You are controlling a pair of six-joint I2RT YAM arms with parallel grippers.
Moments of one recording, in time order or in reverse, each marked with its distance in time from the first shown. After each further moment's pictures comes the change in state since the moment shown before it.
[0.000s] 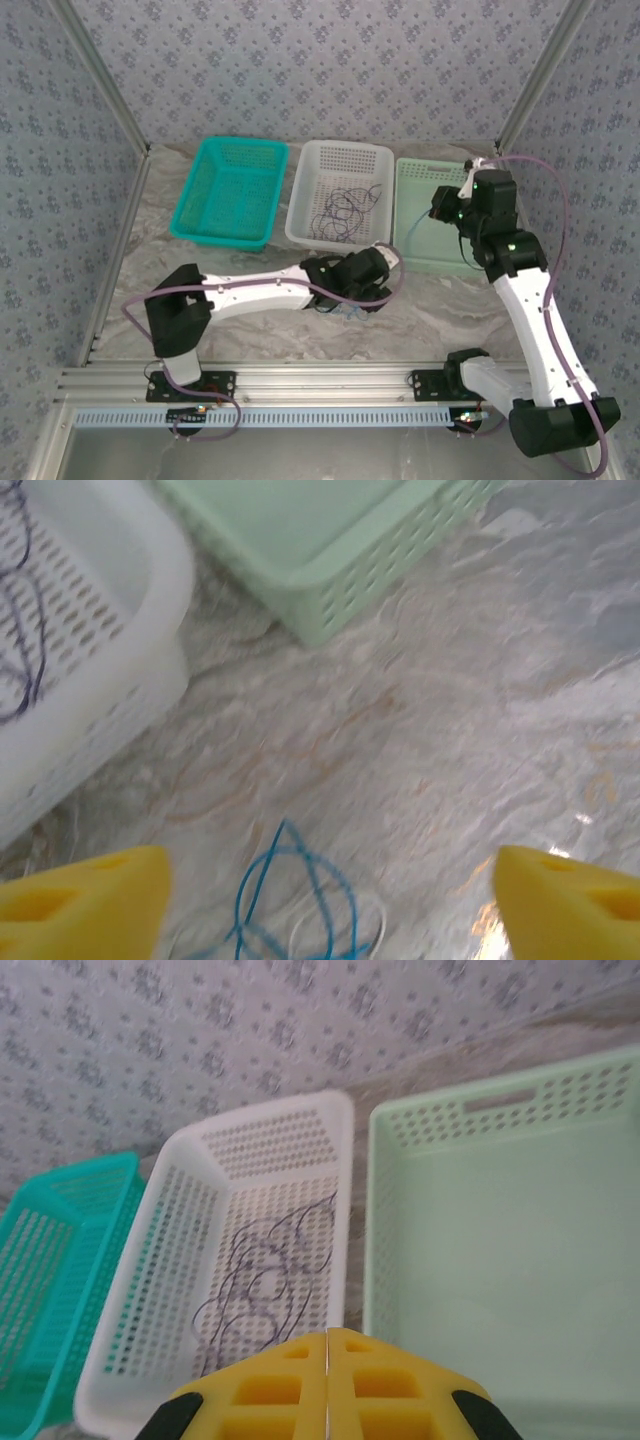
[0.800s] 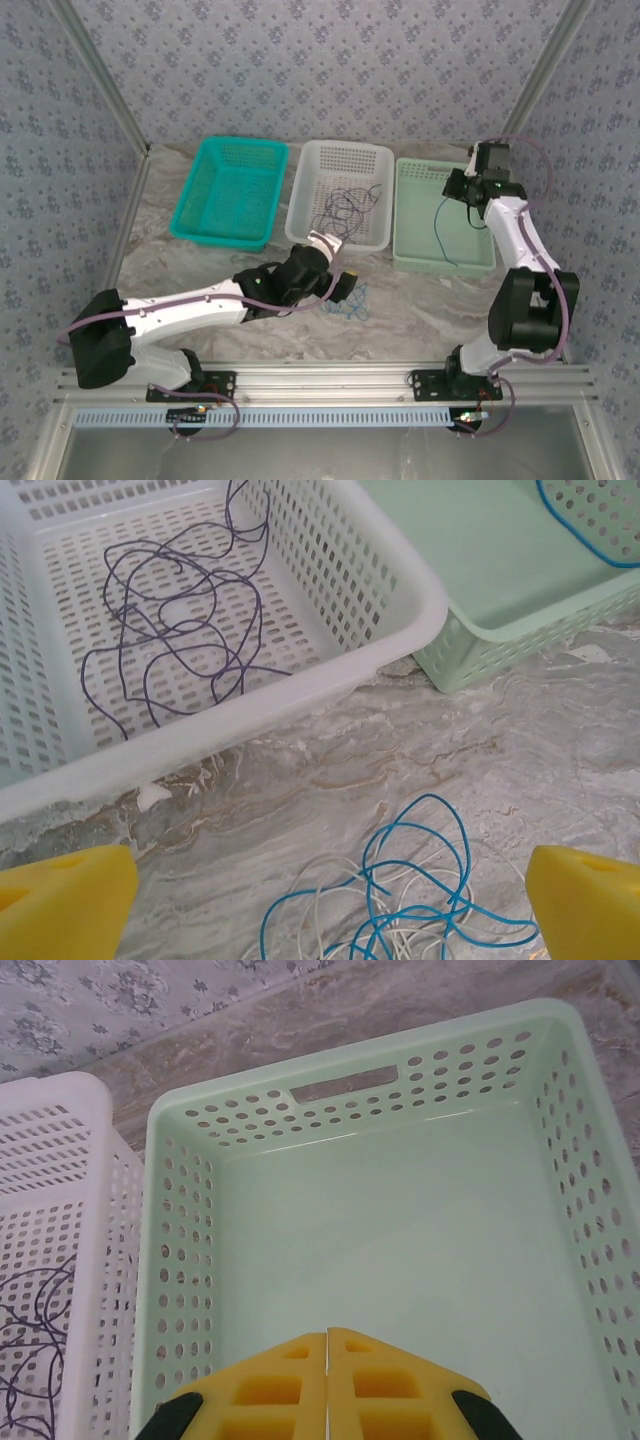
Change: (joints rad) left arm 0.095 -0.397 -0.378 0.206 -0.080 -0.144; right arm -0.246 0.566 0.126 0.151 -0.077 -0.167
